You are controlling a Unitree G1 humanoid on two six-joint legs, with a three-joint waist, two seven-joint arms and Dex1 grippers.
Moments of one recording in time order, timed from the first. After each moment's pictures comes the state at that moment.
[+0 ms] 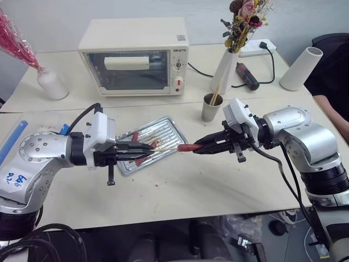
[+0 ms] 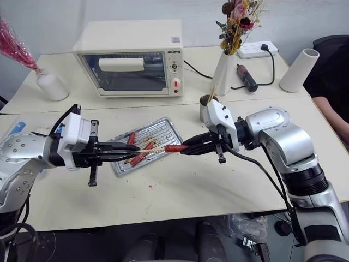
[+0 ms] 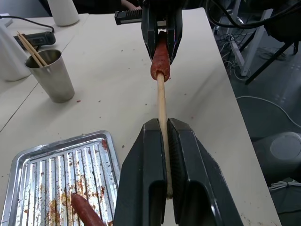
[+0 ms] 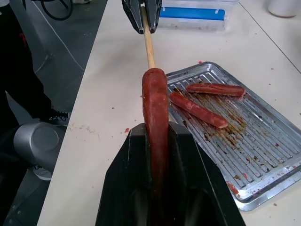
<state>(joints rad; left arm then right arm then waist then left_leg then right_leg) -0.34 0.87 0.14 -0.46 -0.65 0.53 -1.04 -0.76 -0.72 0.19 -0.16 0.51 0.59 1.36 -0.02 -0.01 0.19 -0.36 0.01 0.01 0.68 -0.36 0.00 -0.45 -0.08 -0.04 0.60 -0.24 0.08</state>
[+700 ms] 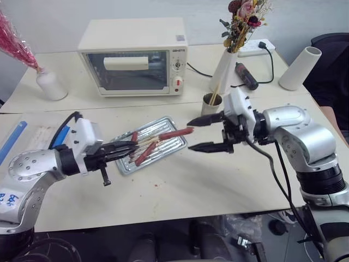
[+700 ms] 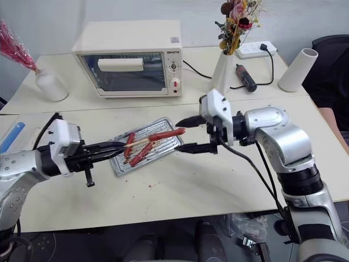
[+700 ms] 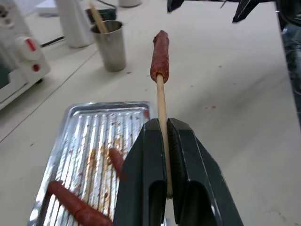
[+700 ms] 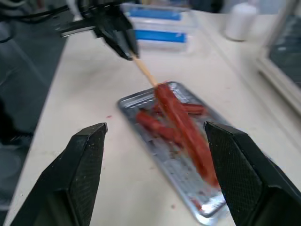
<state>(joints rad) -0.06 0.81 0.37 -0.52 -0.62 0.53 -0.80 -0.79 -0.66 0.11 -0.16 0.52 0.60 1.19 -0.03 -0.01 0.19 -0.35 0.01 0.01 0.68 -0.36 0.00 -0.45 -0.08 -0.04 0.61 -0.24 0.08</state>
